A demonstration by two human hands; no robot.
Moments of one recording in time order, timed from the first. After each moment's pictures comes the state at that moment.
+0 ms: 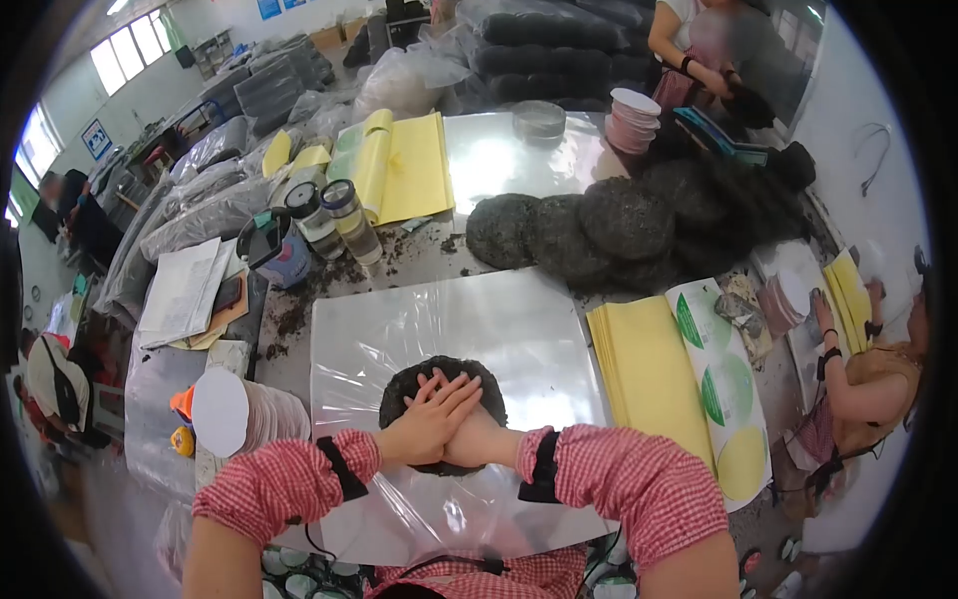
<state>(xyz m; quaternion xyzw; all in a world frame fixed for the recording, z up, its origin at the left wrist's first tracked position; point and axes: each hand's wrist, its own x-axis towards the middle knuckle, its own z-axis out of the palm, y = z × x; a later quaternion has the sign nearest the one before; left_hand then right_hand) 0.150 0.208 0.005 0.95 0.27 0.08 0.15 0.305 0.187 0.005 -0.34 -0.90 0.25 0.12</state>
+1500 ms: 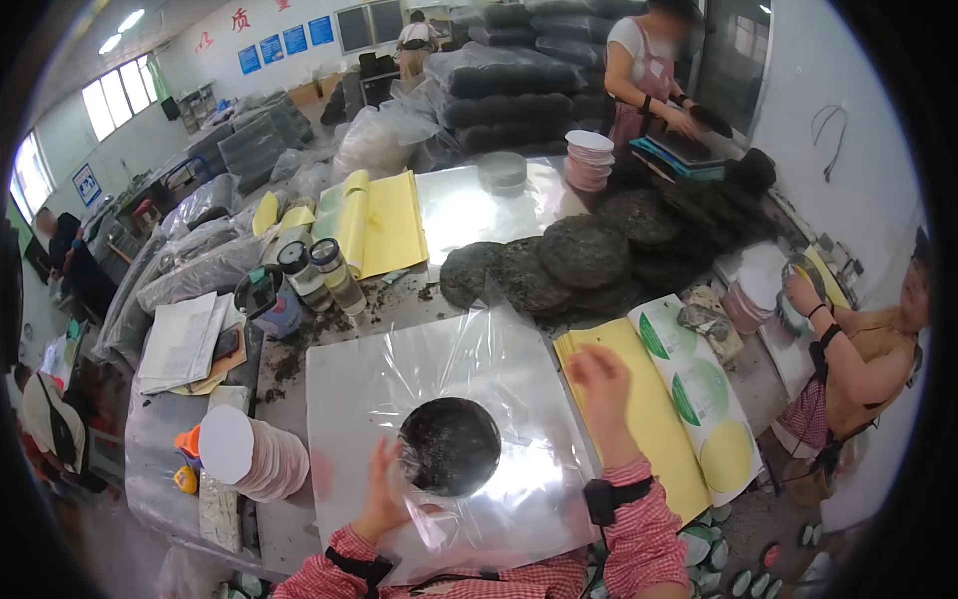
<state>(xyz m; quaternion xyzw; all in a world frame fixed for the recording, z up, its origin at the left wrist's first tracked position) 0.110 0.112 -0.003 0.80 0.44 0.34 0.23 0.485 0.182 0.049 -0.52 -0.40 0.44 0.61</state>
